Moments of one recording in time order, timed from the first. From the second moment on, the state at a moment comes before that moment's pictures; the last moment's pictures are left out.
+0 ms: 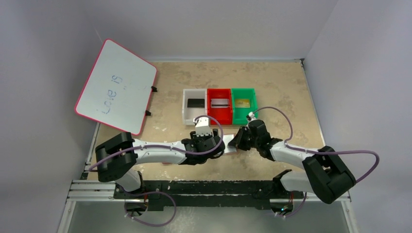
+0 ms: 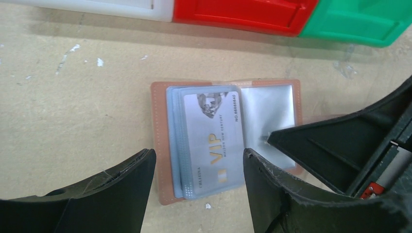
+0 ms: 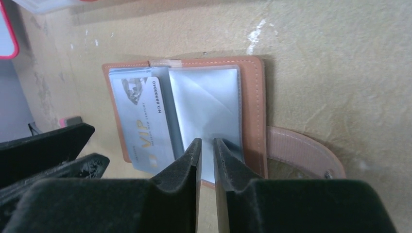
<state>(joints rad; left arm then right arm) -1.22 1.58 0.87 -0.22 -0.72 -1.11 0.52 1.25 0.35 0.13 -0.19 0.83</state>
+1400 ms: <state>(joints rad) -1.16 1.35 0.67 -0.24 -0.69 -1.12 0.73 1.35 0.29 0.45 -0.23 1.02</state>
